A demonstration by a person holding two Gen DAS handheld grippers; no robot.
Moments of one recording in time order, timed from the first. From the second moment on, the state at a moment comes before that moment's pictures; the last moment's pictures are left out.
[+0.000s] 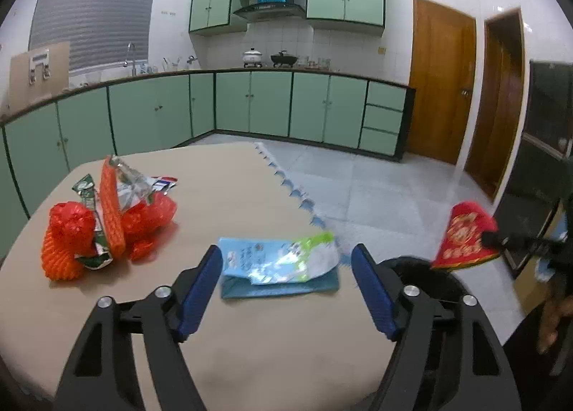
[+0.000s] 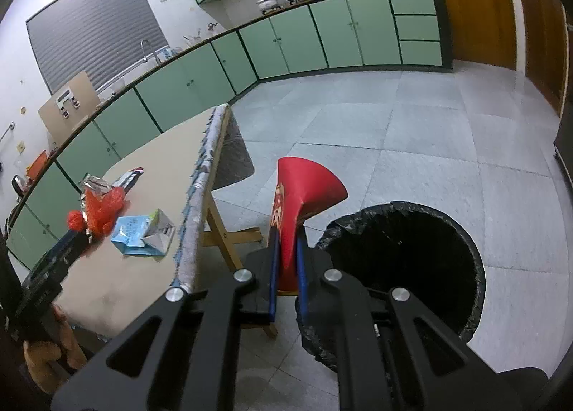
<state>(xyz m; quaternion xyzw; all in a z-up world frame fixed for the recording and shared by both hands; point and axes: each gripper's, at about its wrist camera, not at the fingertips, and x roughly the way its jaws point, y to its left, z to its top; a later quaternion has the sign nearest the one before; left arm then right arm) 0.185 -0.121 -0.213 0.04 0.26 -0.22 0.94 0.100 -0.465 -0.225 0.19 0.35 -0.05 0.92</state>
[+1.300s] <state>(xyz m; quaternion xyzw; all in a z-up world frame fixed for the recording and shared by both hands) 0.225 -0.082 -0.205 -0.04 0.27 -0.25 0.93 0.108 -0.449 -0.211 0.17 0.35 -0.04 0.92</state>
